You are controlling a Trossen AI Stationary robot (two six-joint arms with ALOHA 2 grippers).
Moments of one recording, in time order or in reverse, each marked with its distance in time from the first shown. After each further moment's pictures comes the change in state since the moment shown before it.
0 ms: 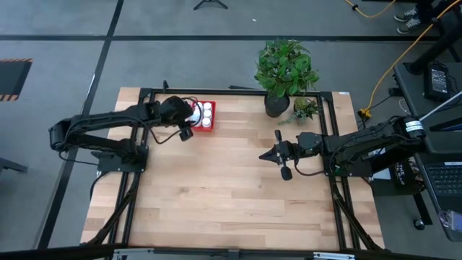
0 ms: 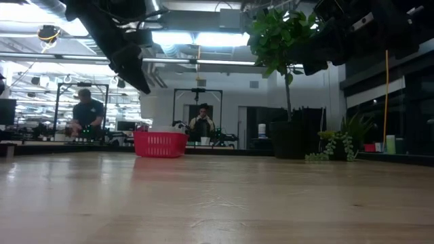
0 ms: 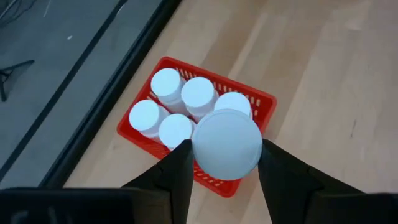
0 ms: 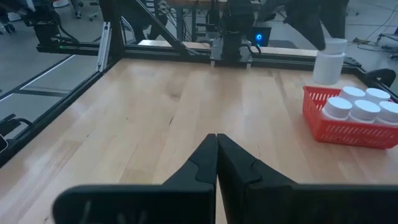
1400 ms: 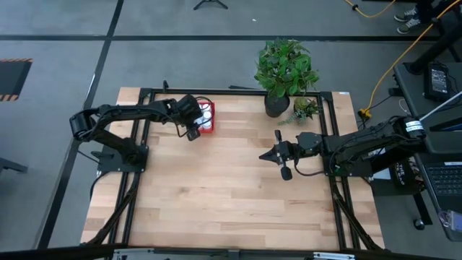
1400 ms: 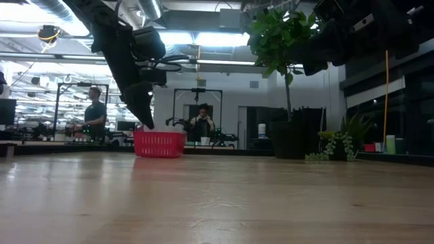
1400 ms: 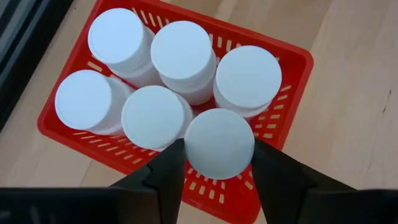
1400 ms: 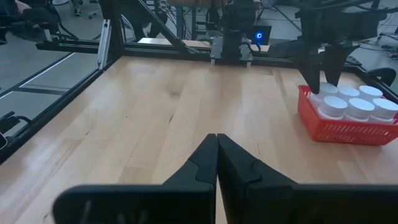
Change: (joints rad) left arm 0.118 0.308 0.000 0.099 0.156 0.052; right arm 0.000 0.000 0.000 -0.007 0.000 -0.005
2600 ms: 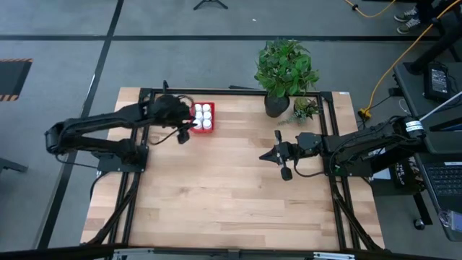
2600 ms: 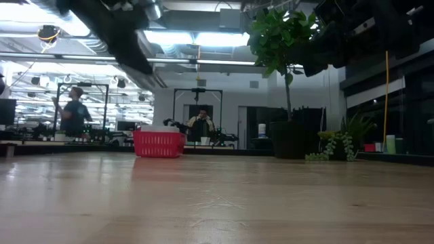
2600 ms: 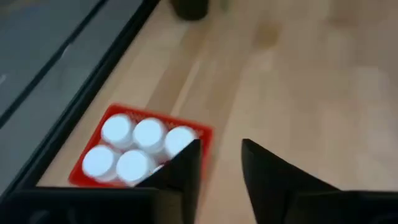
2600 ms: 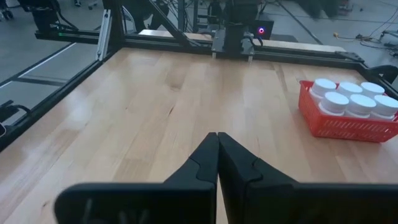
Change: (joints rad) left arm -0.134 -0.407 0.000 -0.061 0.049 -0.038; right arm 0.000 0.000 0.000 -0.020 0.000 -0.022
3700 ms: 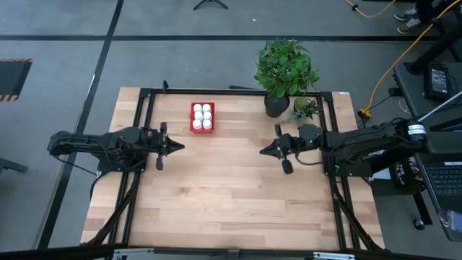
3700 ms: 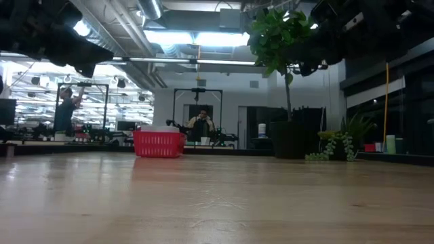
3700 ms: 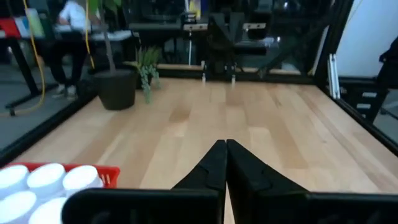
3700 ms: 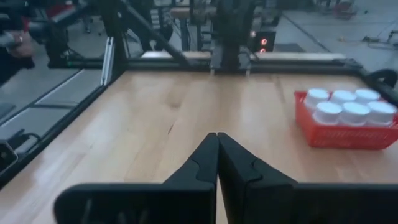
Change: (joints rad) left arm -0.385 -0.789 -0.637 0.417 -0.070 -0.116; right arm -0.135 -0.028 0.000 0.032 -0.158 0.053
